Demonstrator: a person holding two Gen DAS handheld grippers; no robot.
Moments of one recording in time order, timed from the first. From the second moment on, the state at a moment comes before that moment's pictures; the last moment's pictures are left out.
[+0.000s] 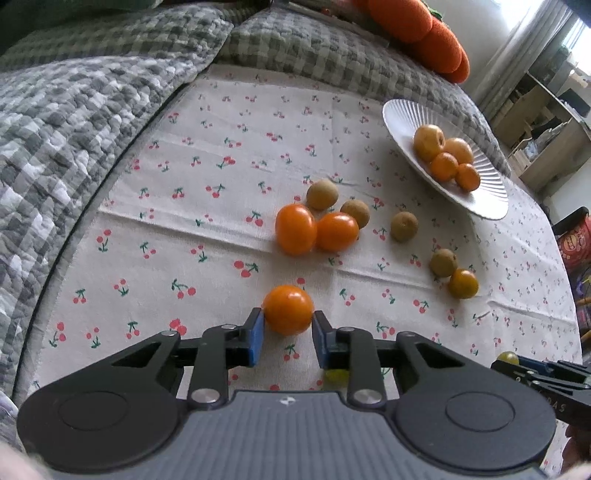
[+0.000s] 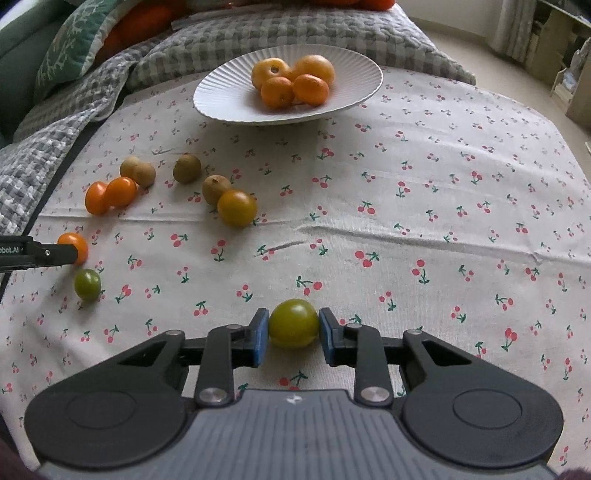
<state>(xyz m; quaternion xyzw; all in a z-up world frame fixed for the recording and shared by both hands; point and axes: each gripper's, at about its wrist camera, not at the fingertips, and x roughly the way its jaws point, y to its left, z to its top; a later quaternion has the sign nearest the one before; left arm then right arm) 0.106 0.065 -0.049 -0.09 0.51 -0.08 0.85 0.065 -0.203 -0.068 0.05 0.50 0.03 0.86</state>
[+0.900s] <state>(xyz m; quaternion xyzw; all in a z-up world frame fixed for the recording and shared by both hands) 0.123 0.032 -0.055 0.00 0.48 -0.08 0.88 0.058 -0.203 -0.032 0.12 0.44 0.09 0.89</state>
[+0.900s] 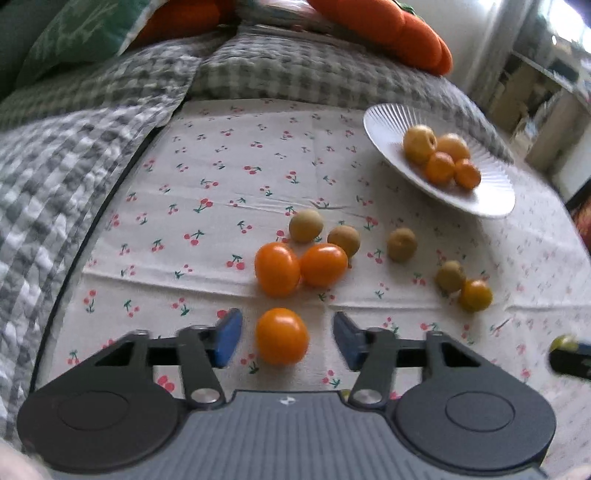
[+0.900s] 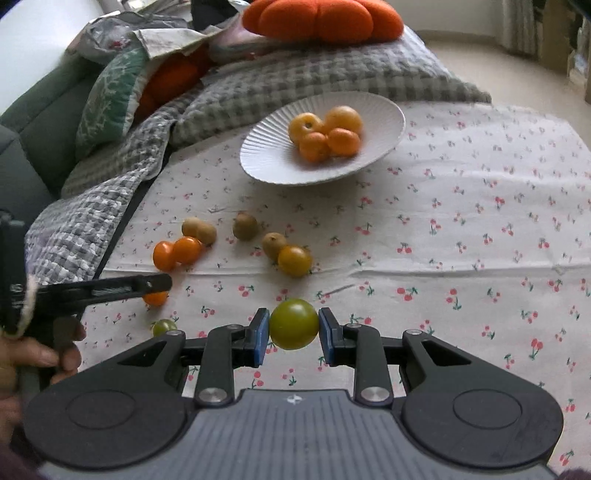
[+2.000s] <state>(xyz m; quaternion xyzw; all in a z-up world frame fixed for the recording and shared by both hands) 0.171 -0.043 0.010 -0.05 0.41 -0.18 0.89 0.135 -0.240 0.011 0.16 0.40 0.08 0.90</state>
